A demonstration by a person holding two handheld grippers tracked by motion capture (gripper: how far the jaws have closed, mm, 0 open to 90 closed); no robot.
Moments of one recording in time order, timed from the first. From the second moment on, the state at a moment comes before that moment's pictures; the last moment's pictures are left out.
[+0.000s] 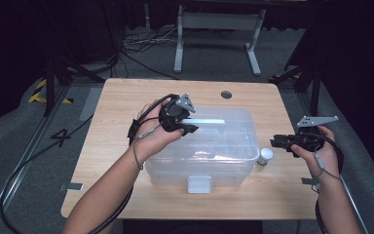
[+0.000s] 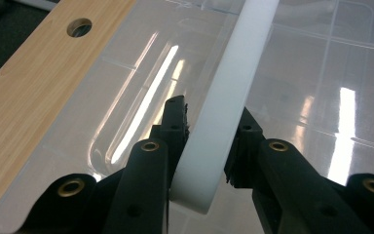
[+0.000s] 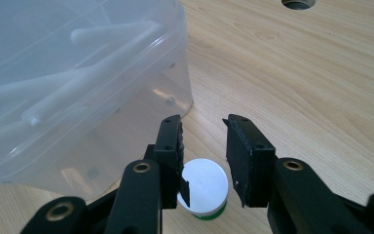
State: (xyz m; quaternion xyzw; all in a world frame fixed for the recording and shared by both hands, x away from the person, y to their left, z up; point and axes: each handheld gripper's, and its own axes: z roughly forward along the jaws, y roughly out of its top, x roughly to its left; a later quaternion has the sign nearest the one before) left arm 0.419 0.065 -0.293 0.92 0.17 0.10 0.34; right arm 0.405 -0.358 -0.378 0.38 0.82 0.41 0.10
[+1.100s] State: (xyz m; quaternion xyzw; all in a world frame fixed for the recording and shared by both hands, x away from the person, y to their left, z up) left arm 0.458 0.066 -0.267 0.92 0.21 0.09 0.33; right arm 0.382 -0.352 -0.370 0.35 0.83 0.42 0.08
